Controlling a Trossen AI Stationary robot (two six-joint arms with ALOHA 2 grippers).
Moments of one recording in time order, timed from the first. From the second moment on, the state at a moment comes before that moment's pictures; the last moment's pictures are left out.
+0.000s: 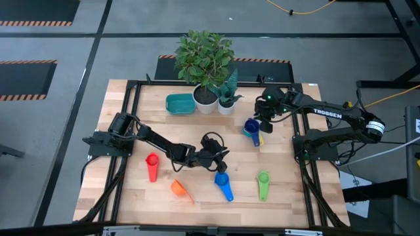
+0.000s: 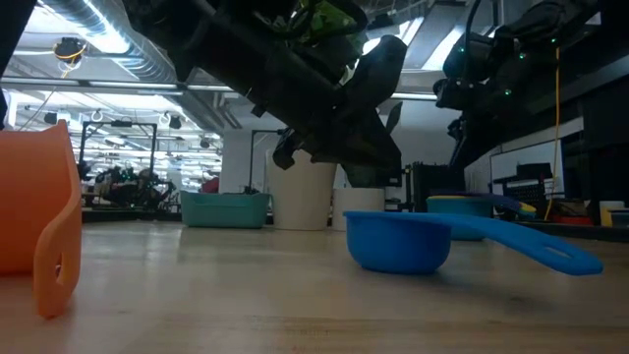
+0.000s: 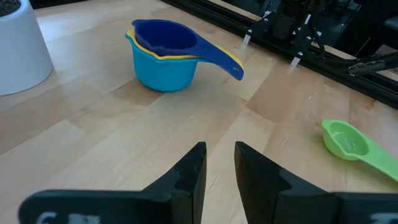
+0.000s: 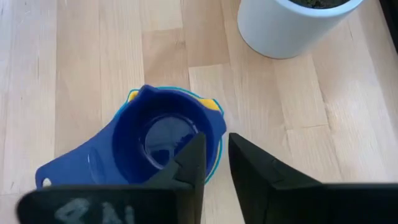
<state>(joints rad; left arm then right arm) -0.26 1.99 1.08 0.46 -0.64 -0.56 -0.57 1.17 0.71 -0.54 -0.21 -0.40</state>
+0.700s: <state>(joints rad) -0.25 1.88 1.09 0.43 -0.53 -0.21 -0.56 1.17 0.71 -0.48 -0.21 -0.27</state>
